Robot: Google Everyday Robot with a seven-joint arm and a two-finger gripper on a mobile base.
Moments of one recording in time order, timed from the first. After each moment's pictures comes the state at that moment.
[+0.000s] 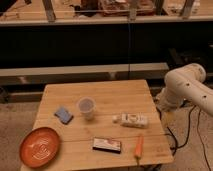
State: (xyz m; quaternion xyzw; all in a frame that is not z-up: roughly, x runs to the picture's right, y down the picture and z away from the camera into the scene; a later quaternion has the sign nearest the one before) arm 0.285 0.106 0.684 -0.28 0.02 0.02 0.96
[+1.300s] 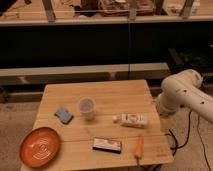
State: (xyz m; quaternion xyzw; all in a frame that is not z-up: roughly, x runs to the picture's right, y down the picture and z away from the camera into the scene) arm 0.262 0.136 0.684 -0.29 -0.02 -0.05 0.95
